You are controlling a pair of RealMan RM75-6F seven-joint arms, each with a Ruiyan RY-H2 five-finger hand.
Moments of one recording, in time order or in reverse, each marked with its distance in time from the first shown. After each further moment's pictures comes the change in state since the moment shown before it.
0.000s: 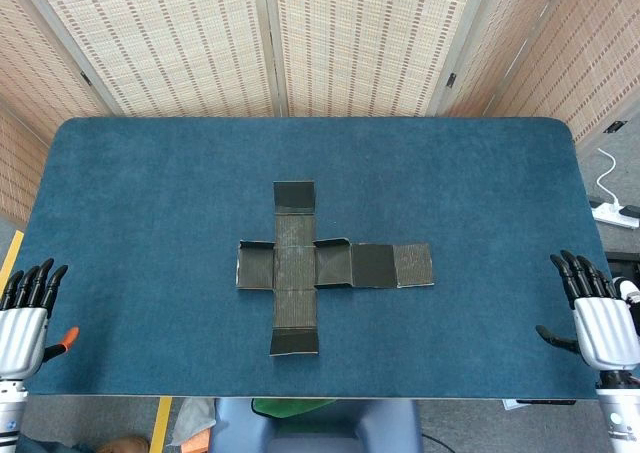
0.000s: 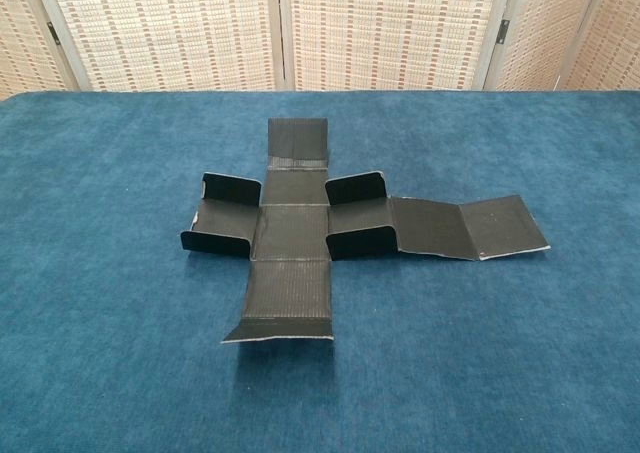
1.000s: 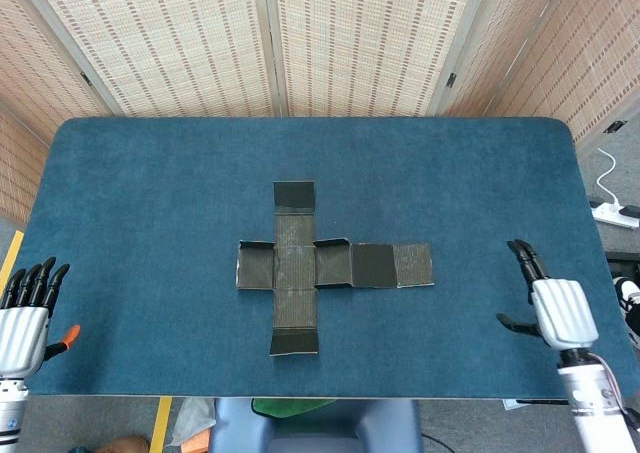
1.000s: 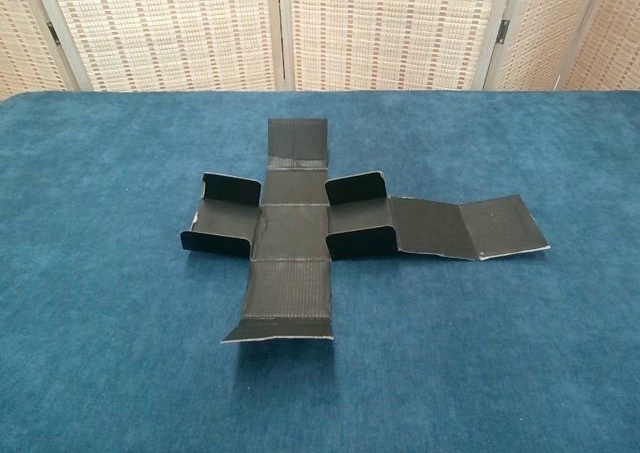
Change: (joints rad) left arm -0.003 -0.024 0.006 0.062 0.042 0.026 -0.059; right arm 0.107 0.015 0.056 -0.214 0.083 -0.153 -0.102
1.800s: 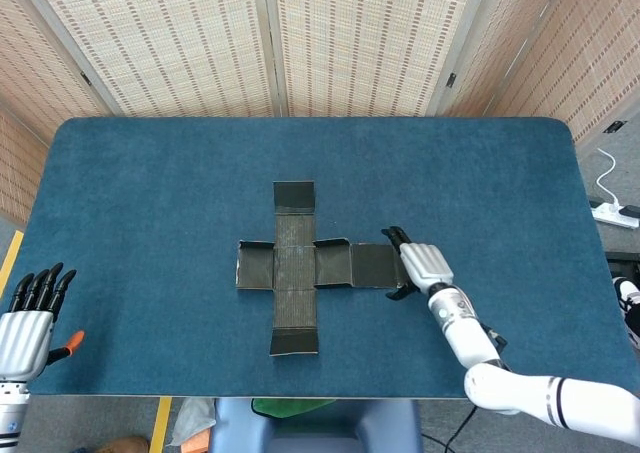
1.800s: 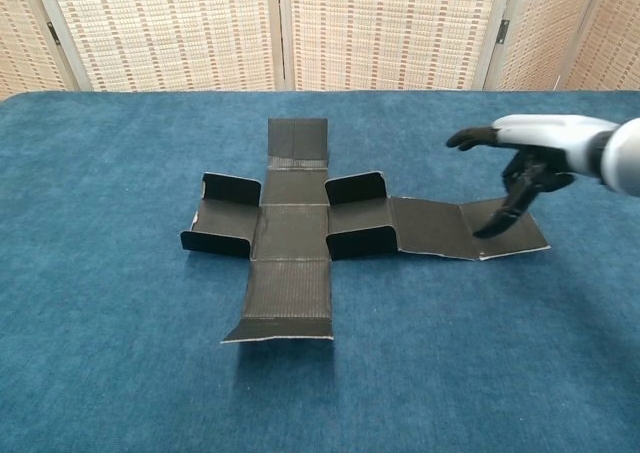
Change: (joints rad) left arm -0.002 -0.001 0.024 0.035 0.016 -0.029 -0.058; right arm 0.592 -0.303 0.124 0.091 0.857 -0.412 -0.376
